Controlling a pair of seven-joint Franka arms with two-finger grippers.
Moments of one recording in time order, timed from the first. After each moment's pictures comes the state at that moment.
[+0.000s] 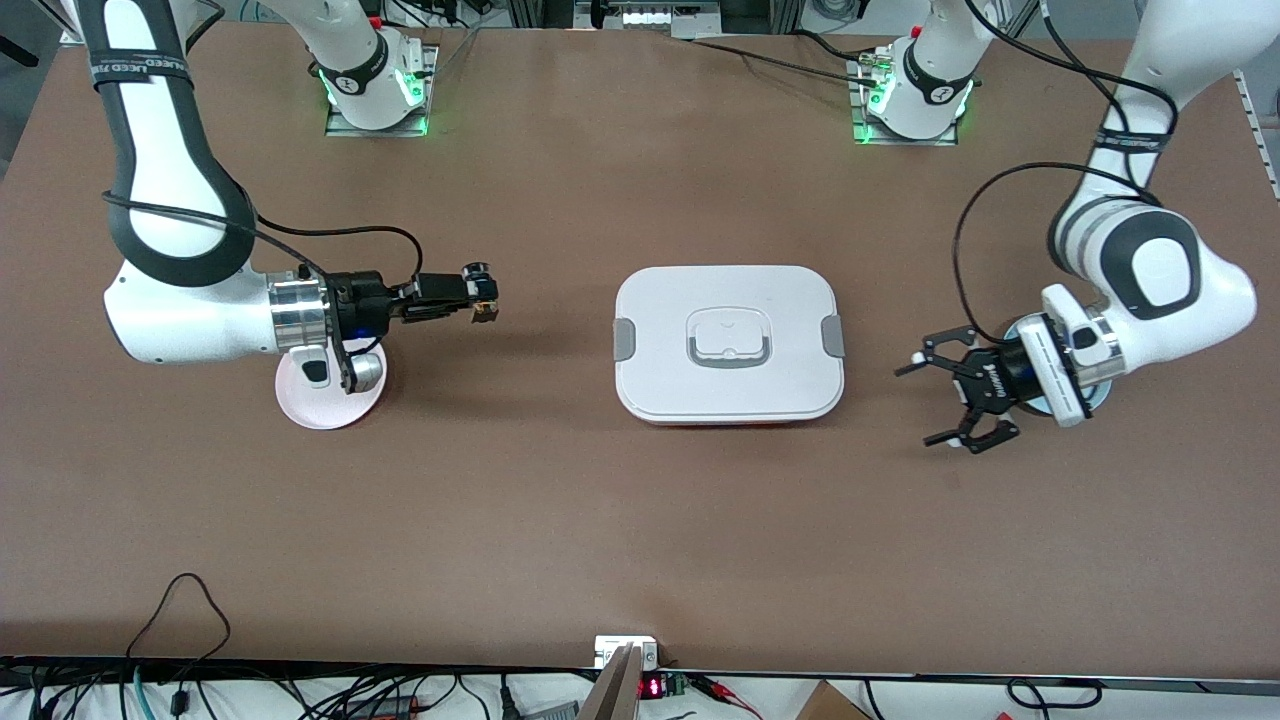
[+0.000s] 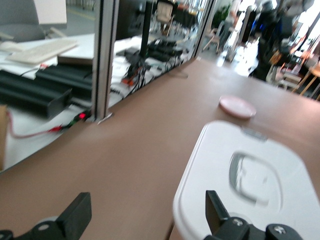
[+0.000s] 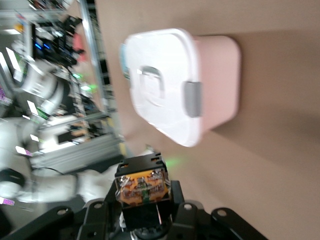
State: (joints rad) left arm 0.27 0.36 -0.21 -1.91 -1.22 2.12 1.87; right arm 0.21 0.36 -0.05 -1.73 1.04 1.66 -0.33
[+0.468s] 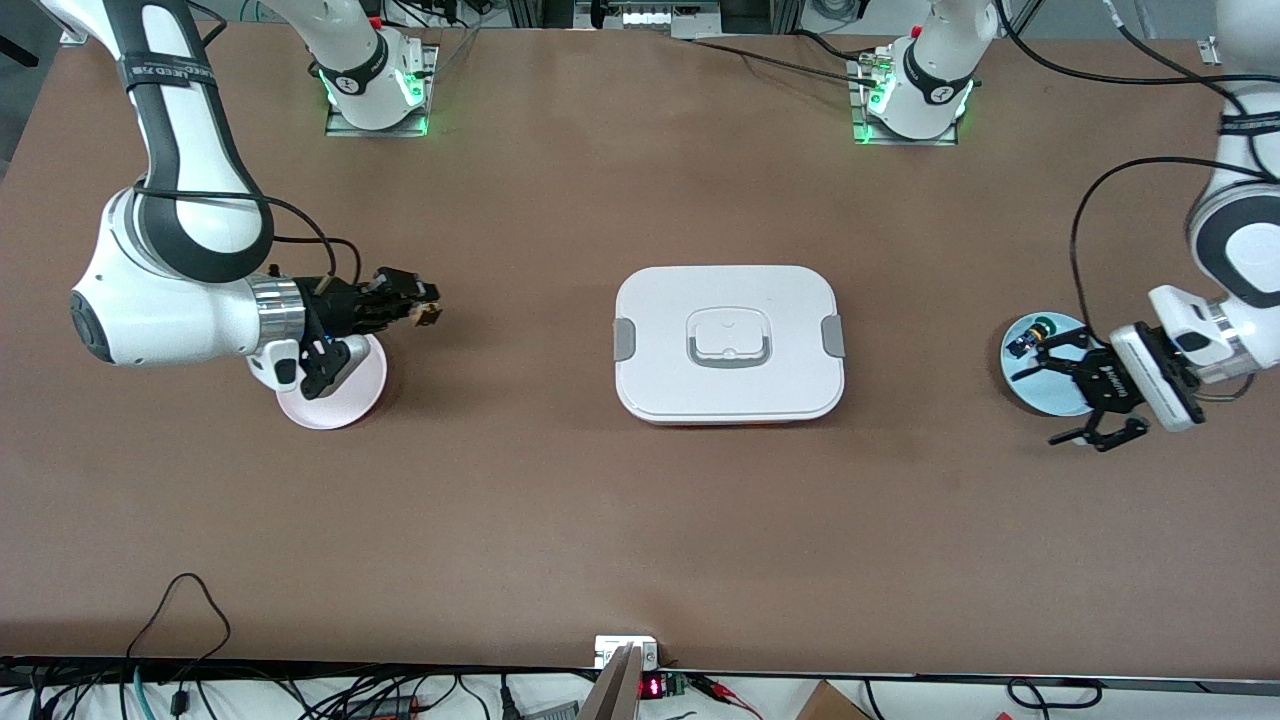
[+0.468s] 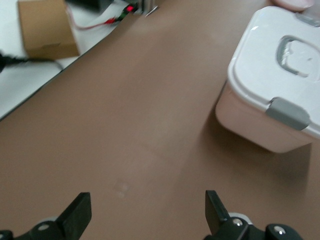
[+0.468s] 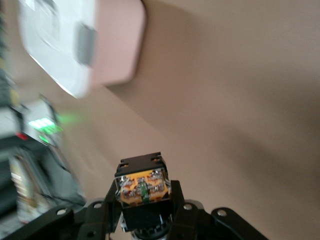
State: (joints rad) left arm 0.32 0.33 -0.10 -1.81 -0.68 2.12 1.57; right arm 0.16 0.36 -0.05 -1.73 0.56 1.66 -0.60
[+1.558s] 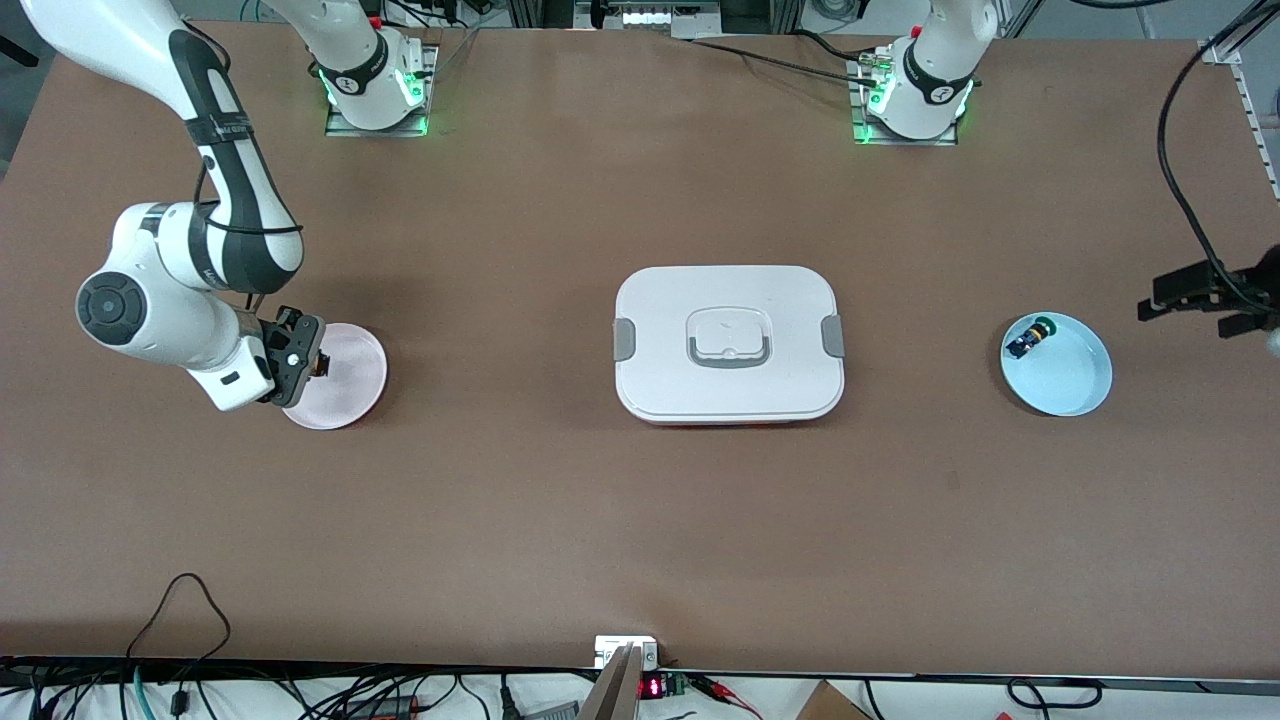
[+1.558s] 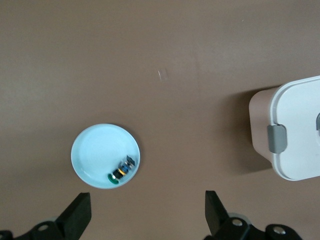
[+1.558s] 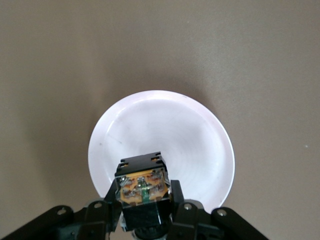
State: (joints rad) left arm 0.21 0.20 -0.10 -1.41 -0.07 1.53 0.22; right arm 0.08 0.38 -0.05 -1.94 0.02 2.20 -1.29
